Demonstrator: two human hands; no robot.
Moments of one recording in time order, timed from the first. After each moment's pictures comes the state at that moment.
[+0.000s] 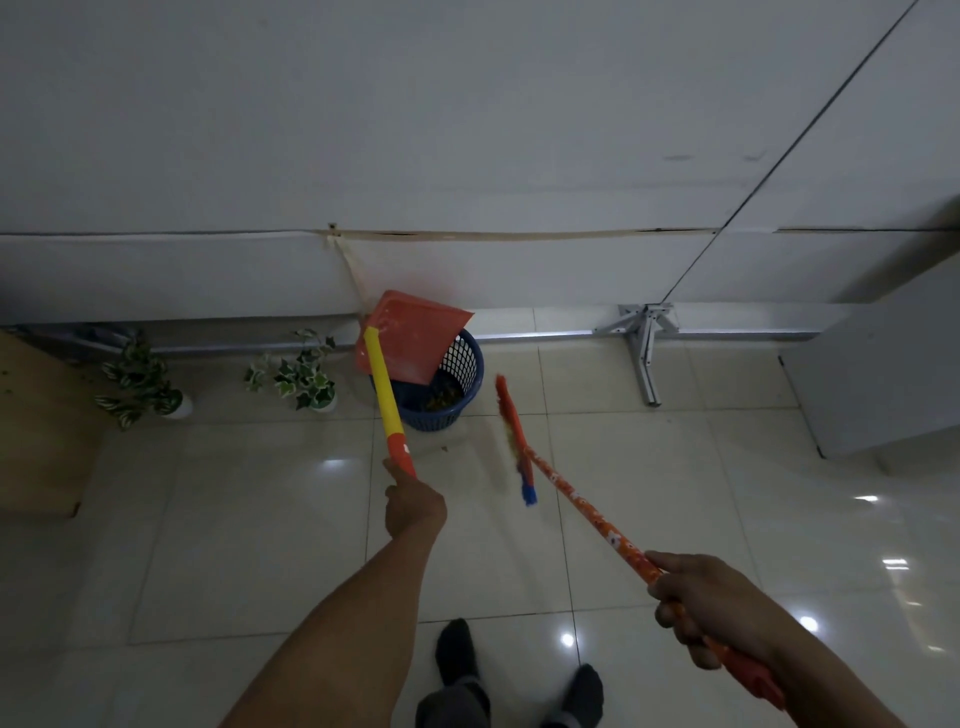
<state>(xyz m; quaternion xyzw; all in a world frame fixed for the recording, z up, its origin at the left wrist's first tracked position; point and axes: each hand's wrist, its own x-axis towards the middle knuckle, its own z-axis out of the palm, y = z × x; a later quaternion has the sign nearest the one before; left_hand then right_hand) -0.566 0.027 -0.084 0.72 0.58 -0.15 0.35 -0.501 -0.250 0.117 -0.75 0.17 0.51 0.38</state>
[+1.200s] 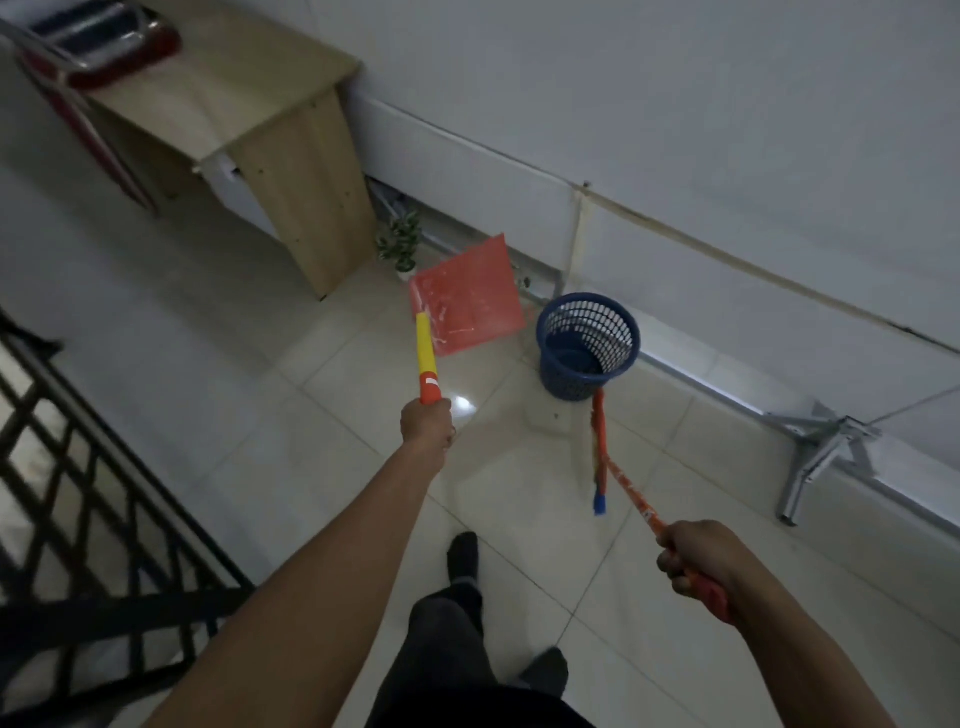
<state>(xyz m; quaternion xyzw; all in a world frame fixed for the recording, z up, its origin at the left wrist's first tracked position) -0.722 -0.072 0.005 0.31 0.72 0.27 0.56 -0.498 -0.309 0.076 -0.81 0.00 0.53 0.26</state>
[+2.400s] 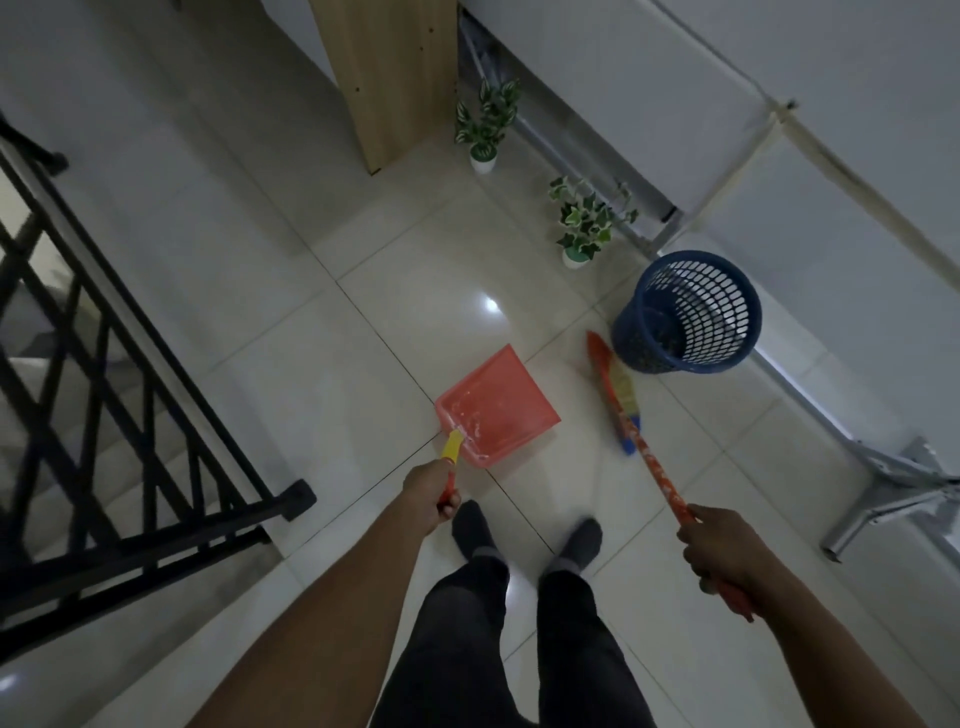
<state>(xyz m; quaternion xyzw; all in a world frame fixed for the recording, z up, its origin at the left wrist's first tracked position) -0.858 -0.046 -0.160 0.08 0.73 0.07 0.67 -0.529 -0.130 -0.046 -0.84 -0.18 0.51 -0.02</state>
